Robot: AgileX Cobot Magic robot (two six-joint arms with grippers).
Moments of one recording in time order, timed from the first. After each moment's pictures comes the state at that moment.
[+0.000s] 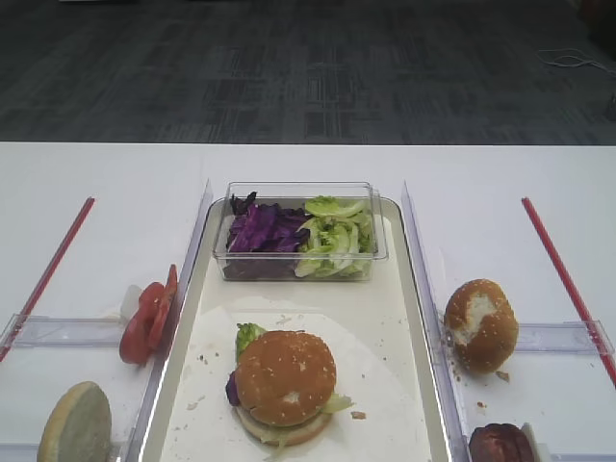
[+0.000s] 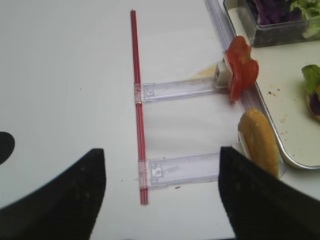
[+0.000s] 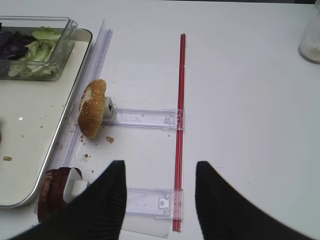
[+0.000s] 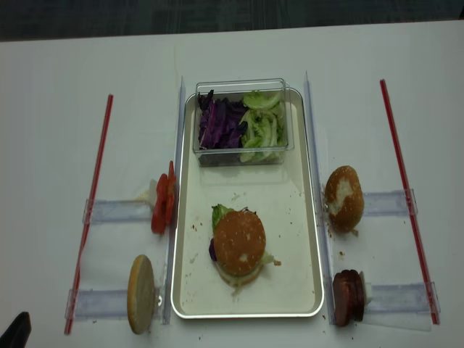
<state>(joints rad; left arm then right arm) -0.10 -0.02 -0.49 0.07 1.18 -0.06 0.08 -0.02 -0.47 0.03 1.12 0.00</state>
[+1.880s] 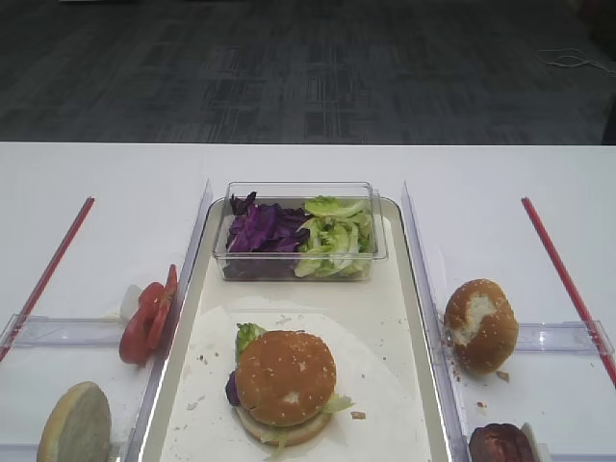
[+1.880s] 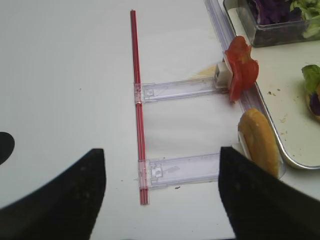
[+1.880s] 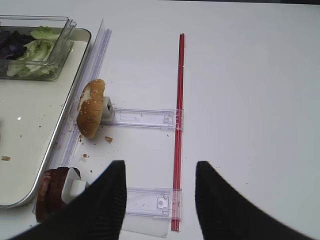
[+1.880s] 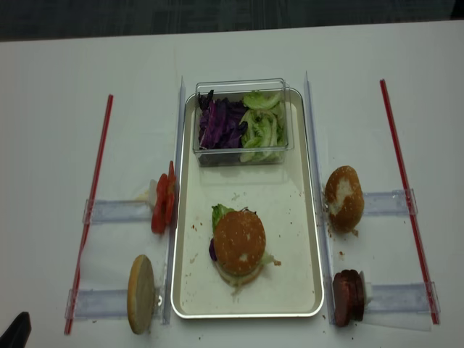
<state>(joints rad) -0.10 -0.02 -0.49 0.07 1.18 -0.06 0.08 -0.02 -0.47 0.03 1.12 0.00</state>
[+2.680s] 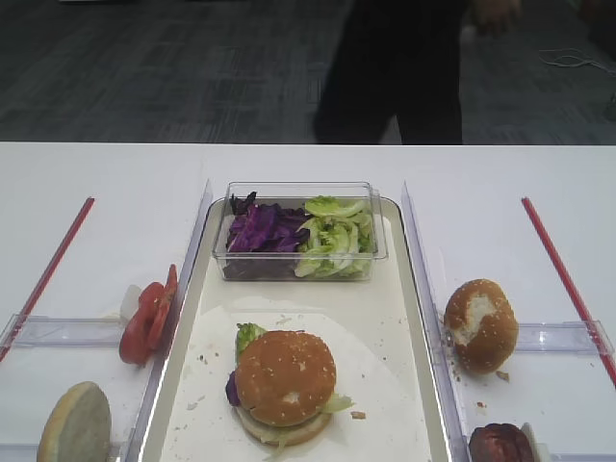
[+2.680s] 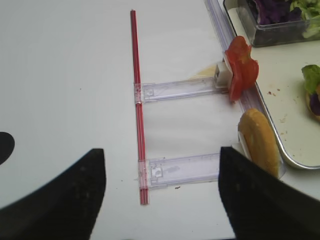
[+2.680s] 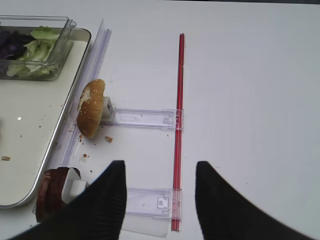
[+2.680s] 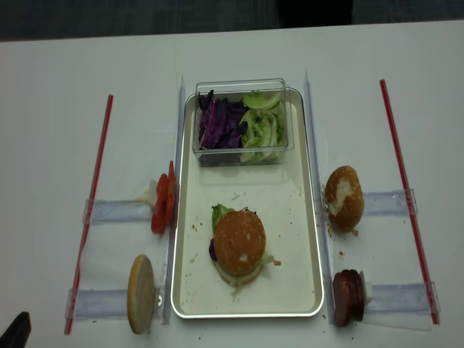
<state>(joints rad) -0.10 -0.02 -0.49 0.07 1.18 -0.06 0.08 -0.02 -0.47 0.03 1.12 0.00</state>
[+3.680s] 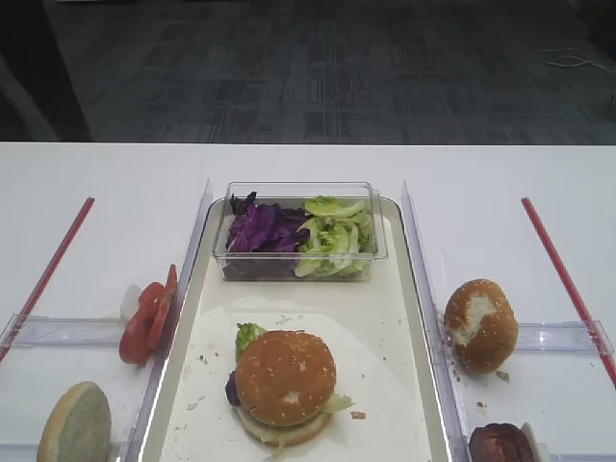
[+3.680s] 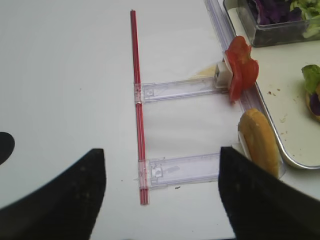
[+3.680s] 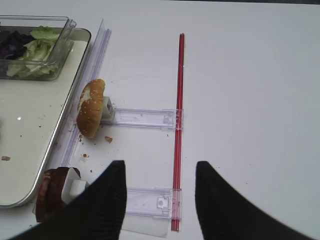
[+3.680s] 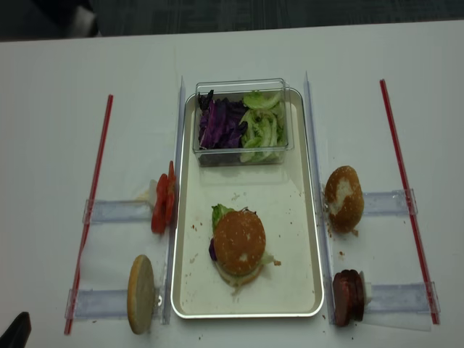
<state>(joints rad) -0.10 -0.02 -0.49 0.07 1.18 -0.06 0.08 -0.02 -0.47 0.03 1.12 0.00</state>
